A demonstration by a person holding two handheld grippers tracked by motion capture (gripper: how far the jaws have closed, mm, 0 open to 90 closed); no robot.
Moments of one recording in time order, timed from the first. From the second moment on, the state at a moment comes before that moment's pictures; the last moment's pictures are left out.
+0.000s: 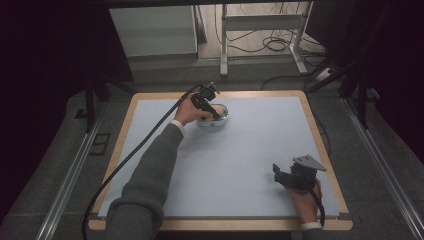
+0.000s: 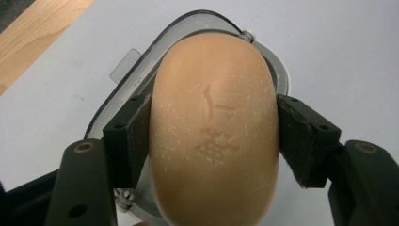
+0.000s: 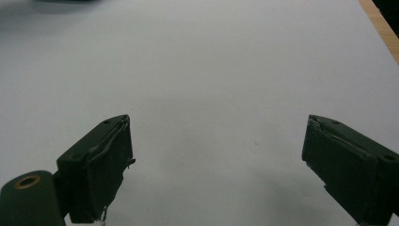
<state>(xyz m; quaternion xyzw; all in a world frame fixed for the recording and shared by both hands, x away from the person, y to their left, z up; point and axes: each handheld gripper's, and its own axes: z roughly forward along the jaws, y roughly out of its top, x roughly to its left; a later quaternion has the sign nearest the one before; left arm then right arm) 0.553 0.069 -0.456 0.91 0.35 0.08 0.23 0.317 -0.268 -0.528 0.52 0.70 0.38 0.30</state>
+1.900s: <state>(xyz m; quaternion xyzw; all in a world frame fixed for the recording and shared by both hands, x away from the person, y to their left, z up) 0.351 0.179 -0.480 0.84 0.38 0.10 0.38 0.317 -0.265 -0.528 0.52 0.71 0.37 0.31</state>
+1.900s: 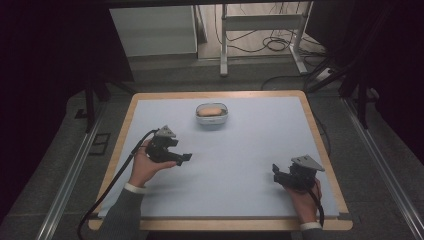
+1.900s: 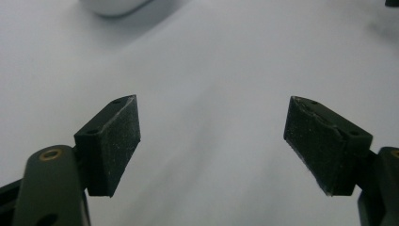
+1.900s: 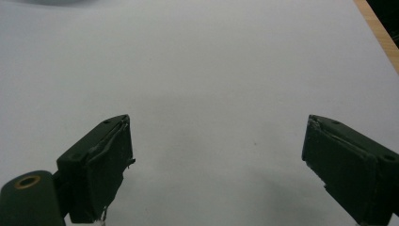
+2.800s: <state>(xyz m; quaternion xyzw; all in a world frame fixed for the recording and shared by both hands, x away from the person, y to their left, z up) 0.313 0.205 -0.509 0.82 0.41 0.10 0.38 0.317 -0.267 -0.528 0.51 0.71 0.38 0.30</state>
